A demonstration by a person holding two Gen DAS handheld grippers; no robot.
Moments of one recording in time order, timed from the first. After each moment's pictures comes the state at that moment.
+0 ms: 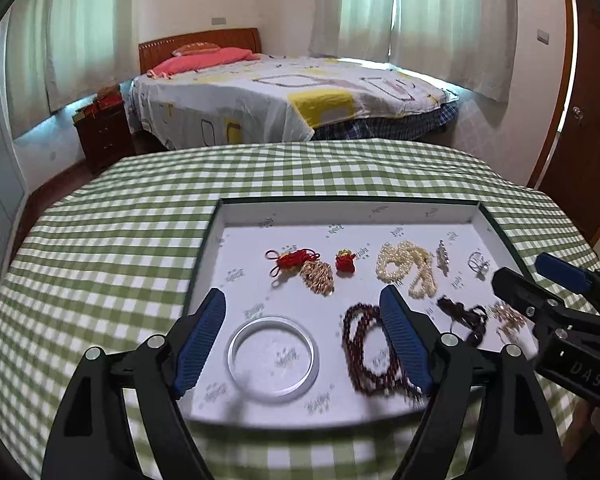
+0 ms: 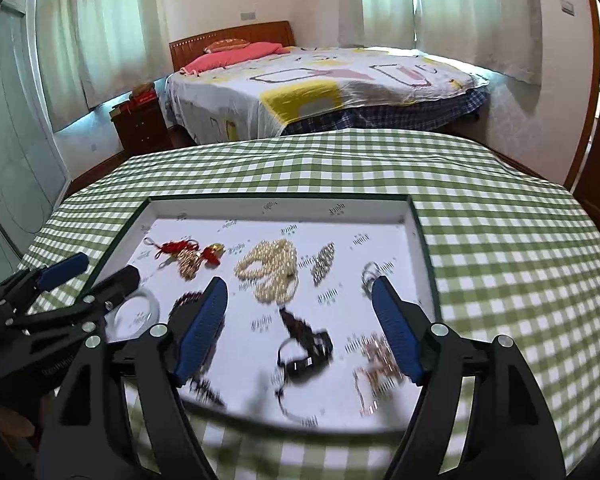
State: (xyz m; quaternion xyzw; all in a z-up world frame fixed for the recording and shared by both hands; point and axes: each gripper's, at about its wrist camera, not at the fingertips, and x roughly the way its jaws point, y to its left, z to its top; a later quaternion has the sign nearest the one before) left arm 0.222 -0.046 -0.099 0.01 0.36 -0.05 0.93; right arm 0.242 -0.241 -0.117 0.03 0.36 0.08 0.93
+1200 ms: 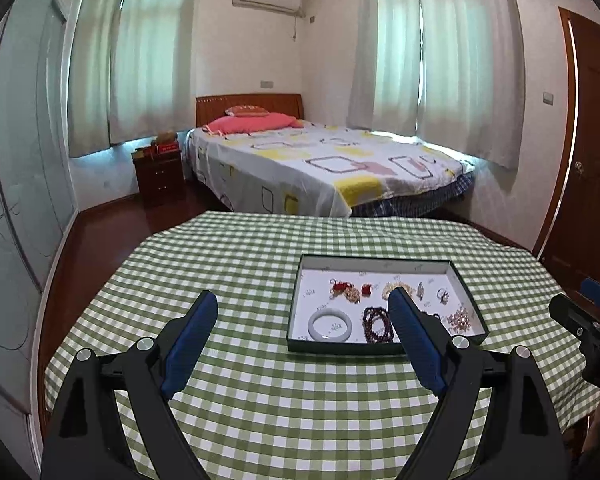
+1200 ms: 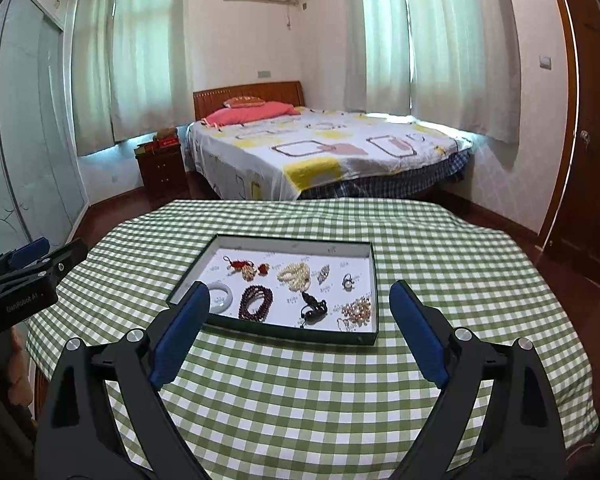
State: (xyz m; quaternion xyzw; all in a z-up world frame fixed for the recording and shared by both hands) left arm 0.052 -0.001 0.024 -0.02 0.25 0.02 0.97; right arm 0.062 -0.250 0.002 0.01 0.25 0.09 0.96
